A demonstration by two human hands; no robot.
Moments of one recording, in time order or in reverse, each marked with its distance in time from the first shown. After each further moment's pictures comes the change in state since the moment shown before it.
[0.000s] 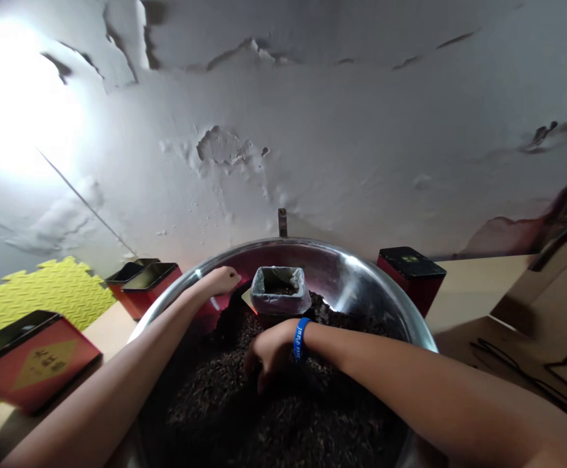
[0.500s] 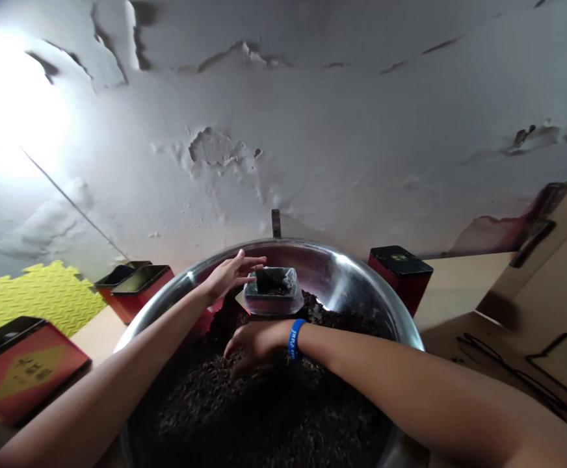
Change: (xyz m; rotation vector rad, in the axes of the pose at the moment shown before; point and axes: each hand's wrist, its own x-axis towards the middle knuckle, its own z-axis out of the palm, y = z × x) left_hand -0.030 0.046 -0.002 -1.171 -0.218 0.451; right_hand -0.008 -0.013 -0.003 0.005 0.333 0.008
